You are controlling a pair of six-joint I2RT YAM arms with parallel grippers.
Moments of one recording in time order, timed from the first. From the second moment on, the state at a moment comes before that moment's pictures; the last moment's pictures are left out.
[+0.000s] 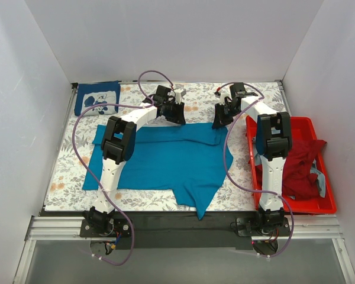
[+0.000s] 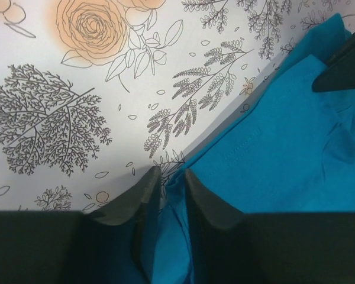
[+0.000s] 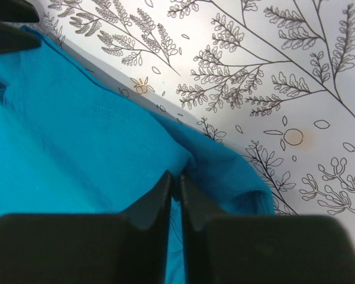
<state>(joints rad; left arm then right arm) -0.43 2.40 1.91 -0.34 0.49 -0.09 0.18 2.26 1.76 -0.68 -0.57 -0.06</state>
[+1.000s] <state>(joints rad) -0.44 2.02 1.46 -0.21 0.63 -0.08 0.19 1.97 1.41 -0.66 -0.74 -0.19</state>
